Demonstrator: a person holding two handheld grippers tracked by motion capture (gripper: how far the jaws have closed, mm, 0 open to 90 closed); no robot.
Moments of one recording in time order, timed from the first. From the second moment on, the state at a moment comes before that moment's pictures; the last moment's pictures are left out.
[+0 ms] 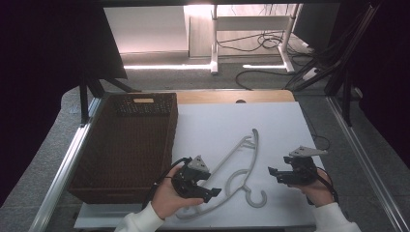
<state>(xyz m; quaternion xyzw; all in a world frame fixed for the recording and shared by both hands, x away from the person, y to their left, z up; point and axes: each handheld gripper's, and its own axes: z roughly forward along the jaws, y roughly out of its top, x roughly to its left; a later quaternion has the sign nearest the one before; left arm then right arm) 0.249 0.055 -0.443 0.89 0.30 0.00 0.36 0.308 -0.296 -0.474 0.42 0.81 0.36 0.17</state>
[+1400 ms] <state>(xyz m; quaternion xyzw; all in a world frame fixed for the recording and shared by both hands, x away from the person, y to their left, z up) 0.246 -0.002 -0.505 0.94 0.27 -0.02 0.20 0.310 -0.299 -0.480 0.43 0.82 0.35 0.17</state>
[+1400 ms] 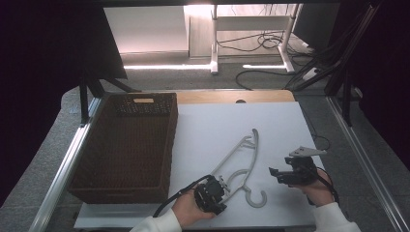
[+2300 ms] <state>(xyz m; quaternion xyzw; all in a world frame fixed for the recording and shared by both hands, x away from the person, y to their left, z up) 0.258 0.019 -0.477 0.91 0.30 -0.04 0.28 0.313 -0.314 -0.473 0.45 0.80 0.35 0.18</state>
